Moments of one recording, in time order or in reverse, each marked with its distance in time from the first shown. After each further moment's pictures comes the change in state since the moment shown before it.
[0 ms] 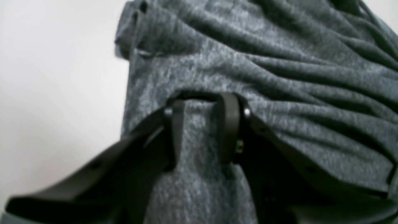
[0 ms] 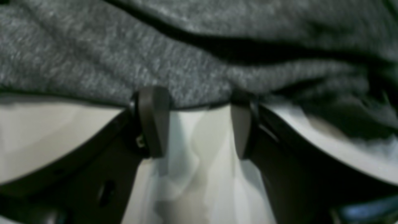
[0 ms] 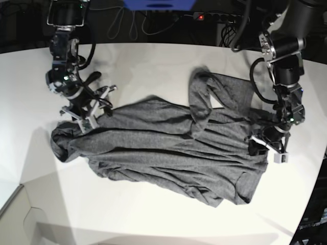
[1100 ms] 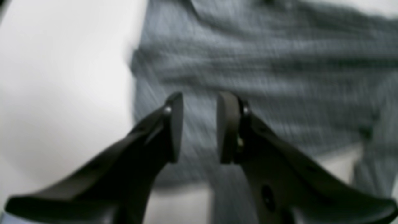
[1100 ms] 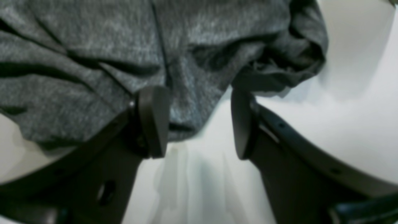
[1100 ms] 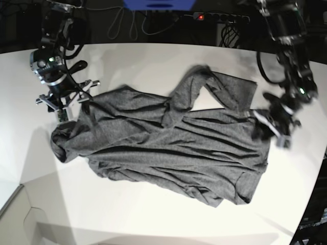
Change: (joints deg) left arm 25.3 2.1 0.3 50.0 -10.5 1.2 23.0; right arm -7.6 -4.2 9.3 17.0 -0.5 0.3 -2.0
